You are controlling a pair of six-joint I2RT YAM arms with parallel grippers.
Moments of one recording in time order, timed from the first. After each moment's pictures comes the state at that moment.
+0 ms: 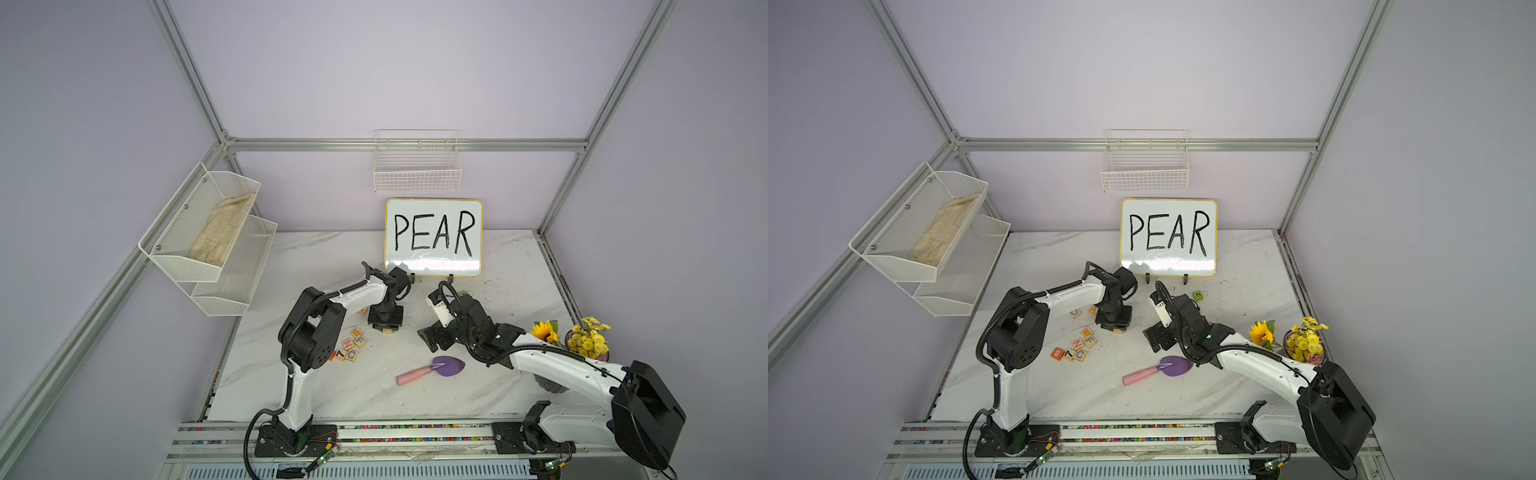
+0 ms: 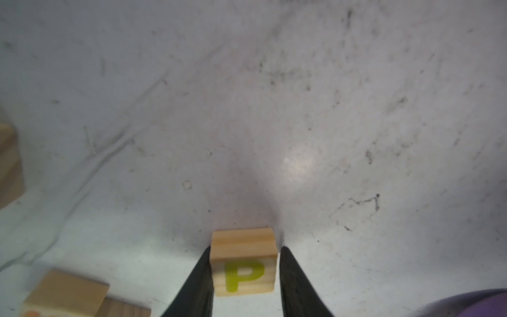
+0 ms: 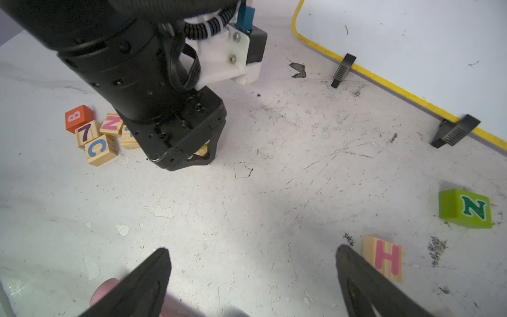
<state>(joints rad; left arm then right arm) -0.61 2.04 1.48 -0.96 0.06 -0.51 0.77 1.27 0.72 -0.16 -0.02 0.10</state>
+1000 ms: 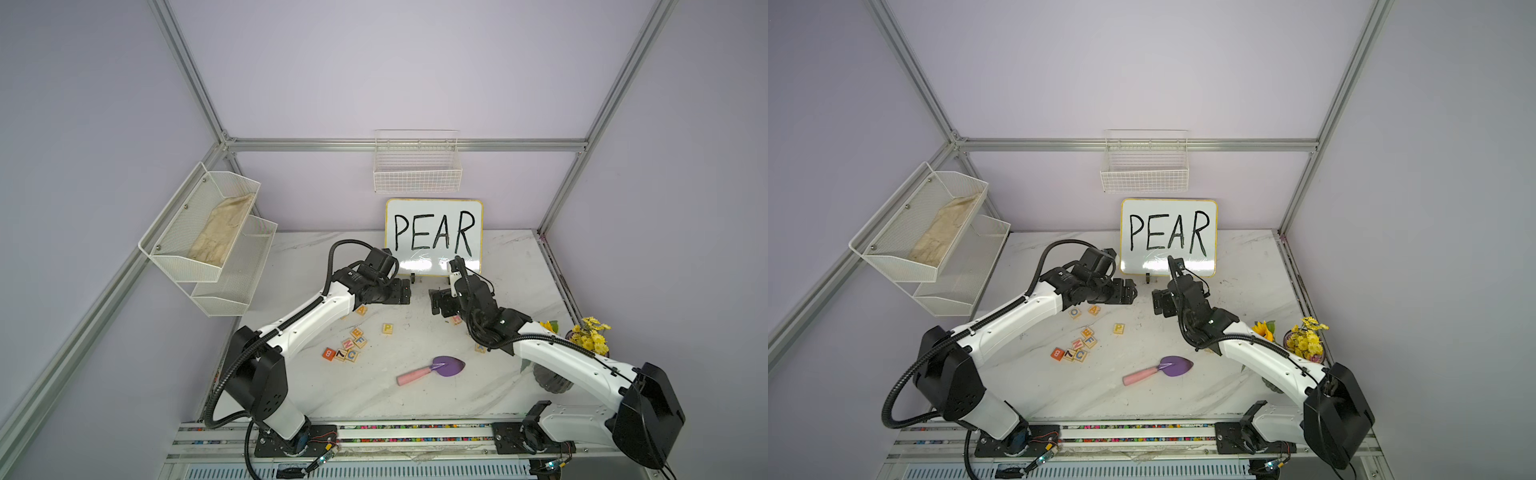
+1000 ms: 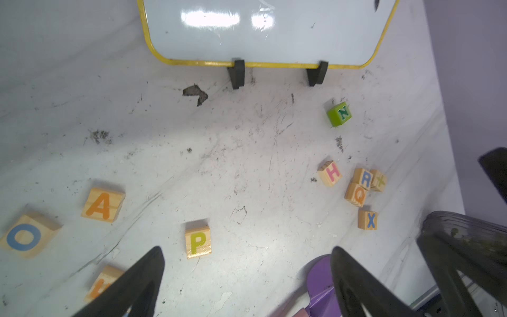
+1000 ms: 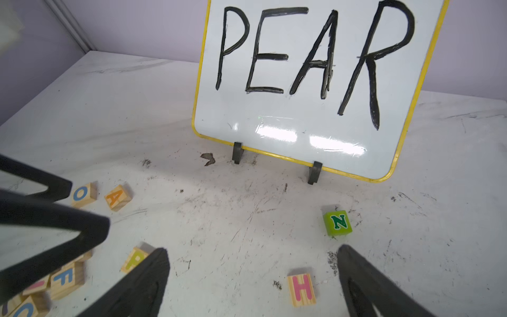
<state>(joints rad) -0.61 1.54 1.29 -0.60 0.04 -0.52 0.72 1.32 0.94 -0.19 0.37 0.31</state>
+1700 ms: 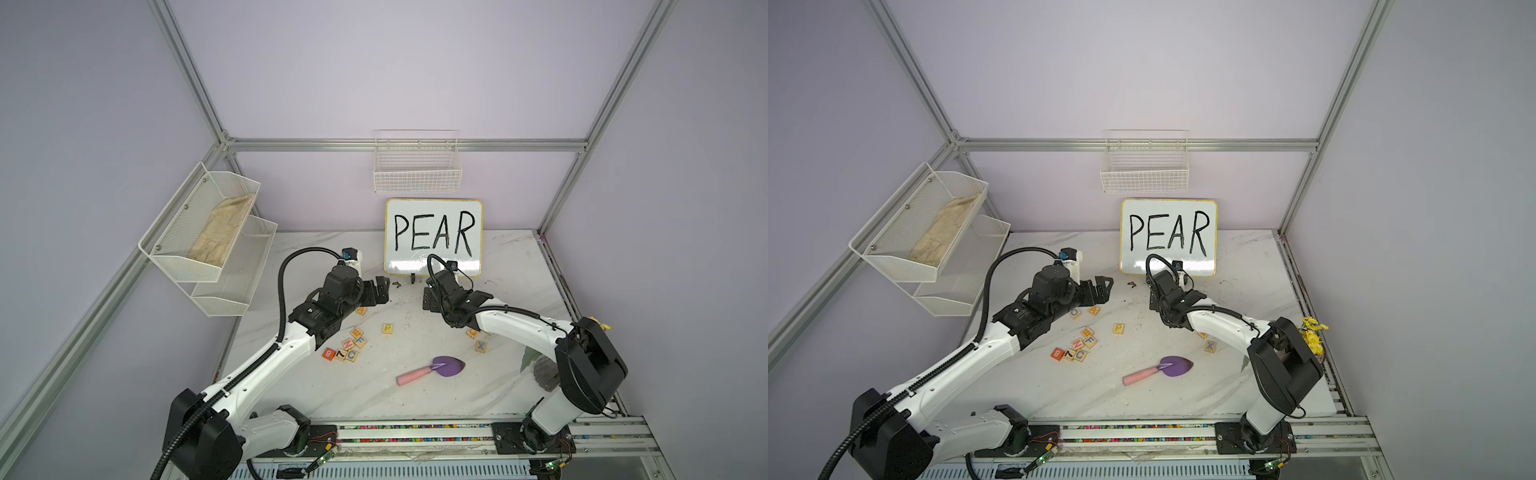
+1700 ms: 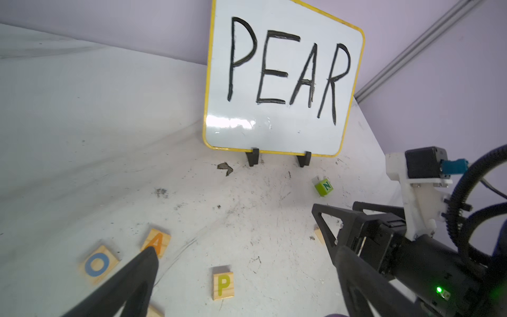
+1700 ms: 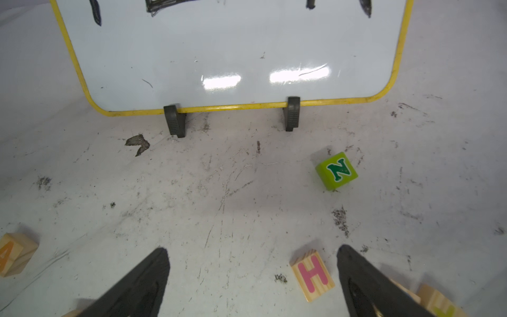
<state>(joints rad) -0.49 1.18 0.96 -0.30 -0.12 -0.51 0.73 1.65 1.09 -0.34 0.44 0.63</state>
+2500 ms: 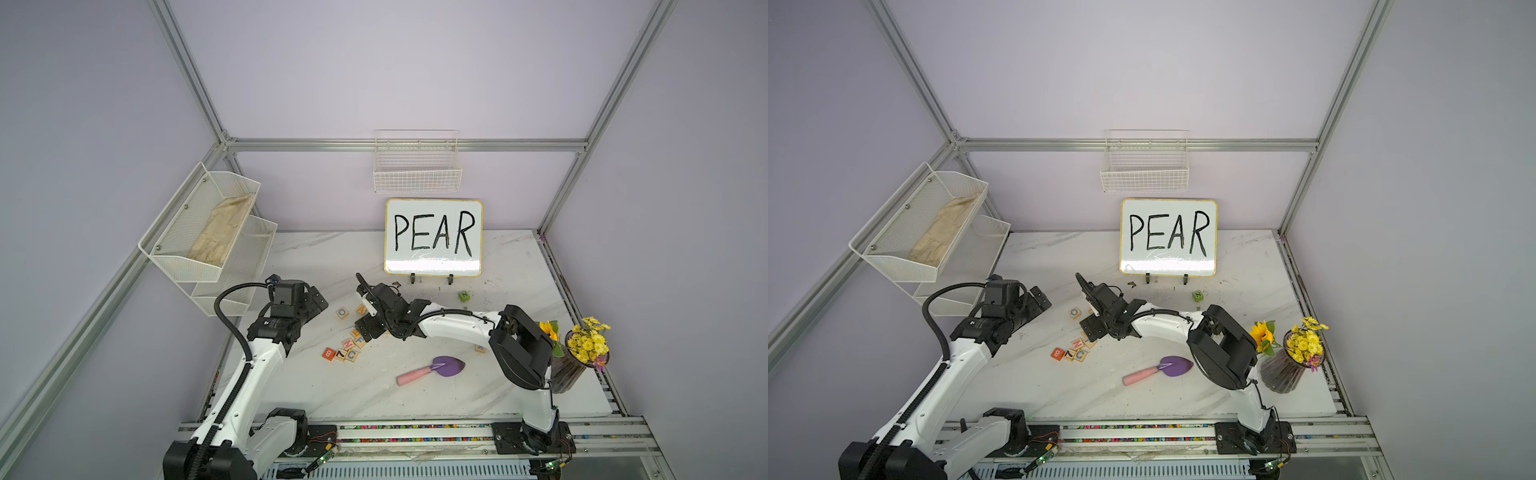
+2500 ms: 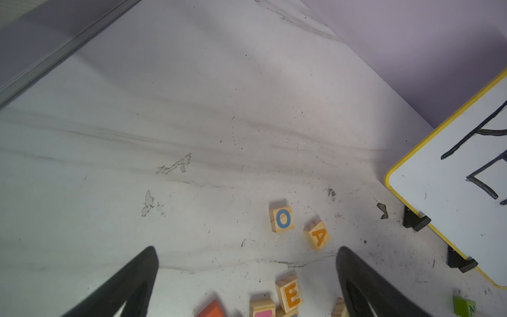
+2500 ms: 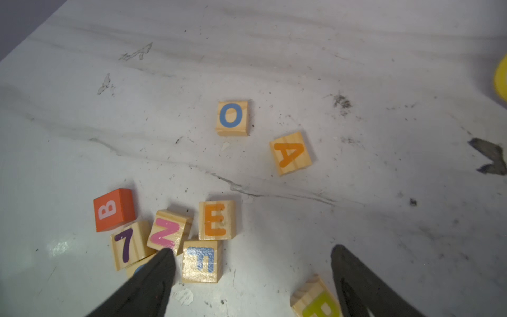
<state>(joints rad) -0.06 1.00 0.80 -0.59 -0.19 -0.70 1.00 2.03 1.47 -0.26 0.00 0.20</state>
